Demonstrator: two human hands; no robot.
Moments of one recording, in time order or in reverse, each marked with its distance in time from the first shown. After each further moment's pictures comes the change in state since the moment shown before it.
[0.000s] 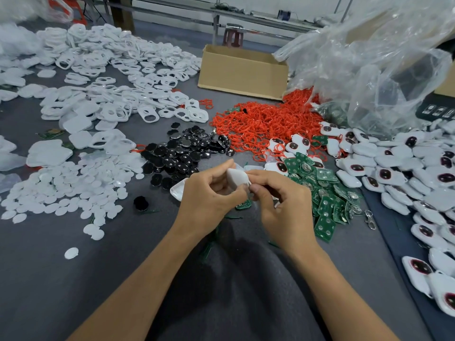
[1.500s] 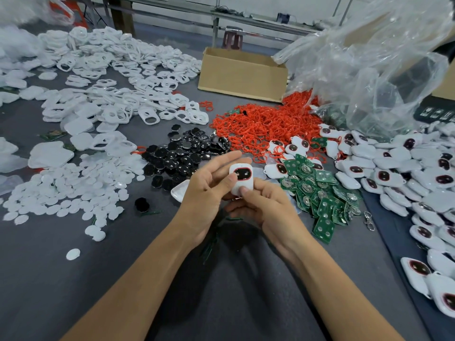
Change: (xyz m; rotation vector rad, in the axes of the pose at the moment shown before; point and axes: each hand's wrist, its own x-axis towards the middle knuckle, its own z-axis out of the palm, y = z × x) left_hand 0.002 0.010 -0.002 -0.401 -0.173 -0.066; right_hand 0.005 -0.010 0.009 0.862 -0.335 0.704
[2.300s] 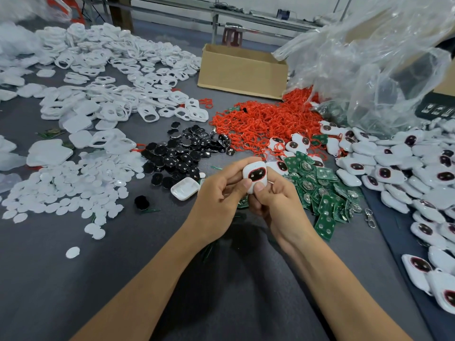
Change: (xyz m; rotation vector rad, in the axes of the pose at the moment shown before) left_hand -0.005 -0.008 0.007 0.372 -0.109 0.209; right_hand -0.002 -0.004 -0.002 -0.156 0.186 -0.146
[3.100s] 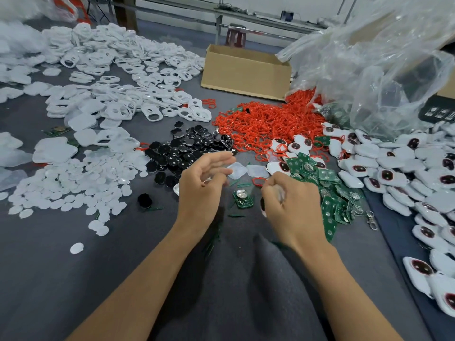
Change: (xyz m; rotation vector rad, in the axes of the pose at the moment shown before) left_hand 0.005 -0.004 -0.012 0.008 0.397 -0.071; right_hand -0.006 -0.009 -0.017 -1.095 0.275 -0.405
